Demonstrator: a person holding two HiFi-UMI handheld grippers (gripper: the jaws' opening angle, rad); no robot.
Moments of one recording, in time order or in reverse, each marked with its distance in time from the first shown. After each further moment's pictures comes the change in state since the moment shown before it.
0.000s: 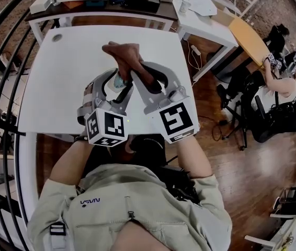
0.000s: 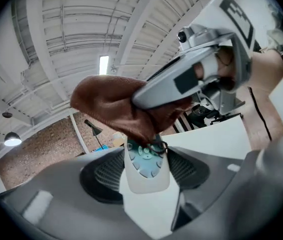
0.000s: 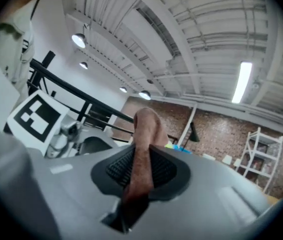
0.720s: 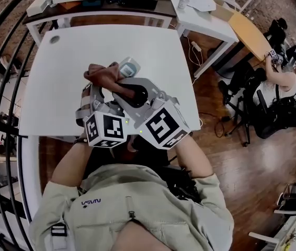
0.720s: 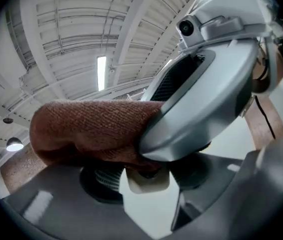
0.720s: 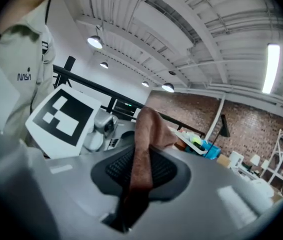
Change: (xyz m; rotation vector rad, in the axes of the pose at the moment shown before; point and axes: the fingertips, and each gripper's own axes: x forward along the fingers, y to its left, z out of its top) left arm 0.002 0.000 -0.007 0.044 0.013 0.017; right arm 0.008 0.073 -0.016 -0.028 0.077 0.321
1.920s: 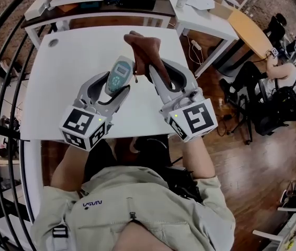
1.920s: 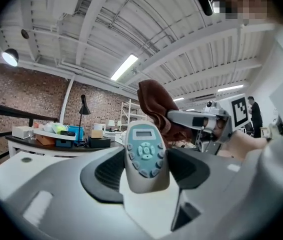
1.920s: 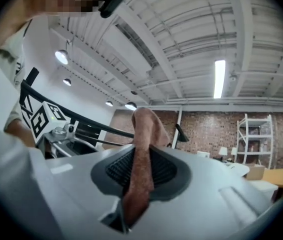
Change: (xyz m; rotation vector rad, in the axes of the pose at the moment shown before) left arm -0.020 0.025 0.024 -0.615 -0.194 -0.264; right arm -0.076 -0.107 -0.003 0.197 -0.240 -0.441
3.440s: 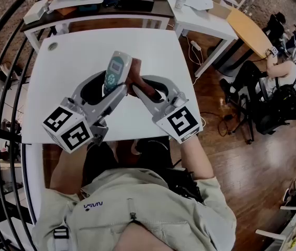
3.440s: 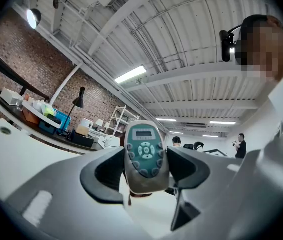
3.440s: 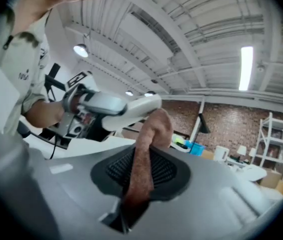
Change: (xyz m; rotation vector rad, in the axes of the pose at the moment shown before) left arm -0.017 -0.001 0.043 -0.307 -0.147 -0.154; right arm 0.011 0.056 -0.050 -0.086 0.099 0.245
